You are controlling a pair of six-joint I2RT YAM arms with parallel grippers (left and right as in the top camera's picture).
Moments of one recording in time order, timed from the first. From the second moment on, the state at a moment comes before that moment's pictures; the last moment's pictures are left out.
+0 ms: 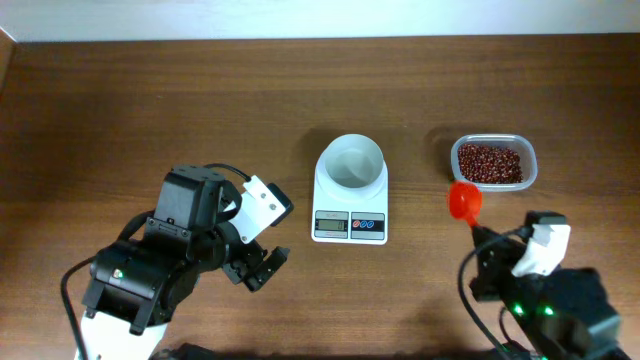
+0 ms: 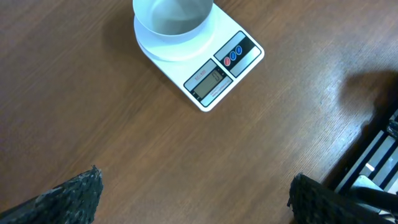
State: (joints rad) left arm -0.33 1.01 1.21 -1.19 0.26 0.45; right arm 0.39 0.44 0.84 -0.87 0.09 0.44
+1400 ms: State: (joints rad) left arm -0.25 1.14 1.21 -1.20 0.34 0.58; right arm 0.39 0.43 0.88 -0.86 0.05 0.43
